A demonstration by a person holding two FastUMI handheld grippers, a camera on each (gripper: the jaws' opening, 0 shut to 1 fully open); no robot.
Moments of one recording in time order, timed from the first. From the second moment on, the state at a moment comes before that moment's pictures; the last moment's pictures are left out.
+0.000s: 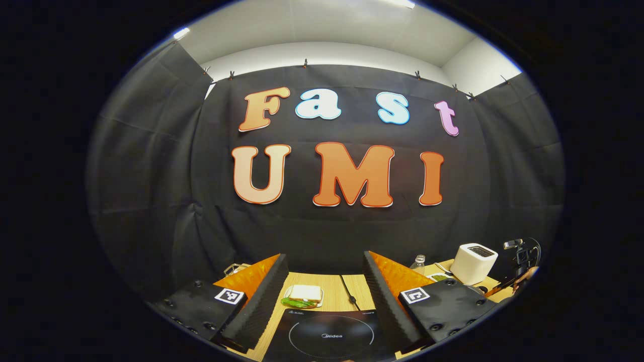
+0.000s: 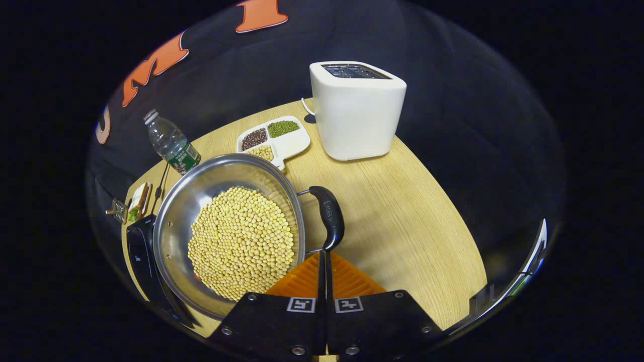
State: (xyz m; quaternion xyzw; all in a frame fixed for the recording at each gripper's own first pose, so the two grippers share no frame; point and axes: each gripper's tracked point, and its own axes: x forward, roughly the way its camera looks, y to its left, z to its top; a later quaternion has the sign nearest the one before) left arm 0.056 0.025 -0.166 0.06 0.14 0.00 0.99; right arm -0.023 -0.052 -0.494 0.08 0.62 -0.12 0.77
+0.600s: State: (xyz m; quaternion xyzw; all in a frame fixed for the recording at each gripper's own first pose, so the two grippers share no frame) left arm 0.070 -0.005 -0.250 0.03 0.23 -0.03 0.97; right arm -0.017 -0.055 -0.476 0.10 0.61 -0.09 0.78
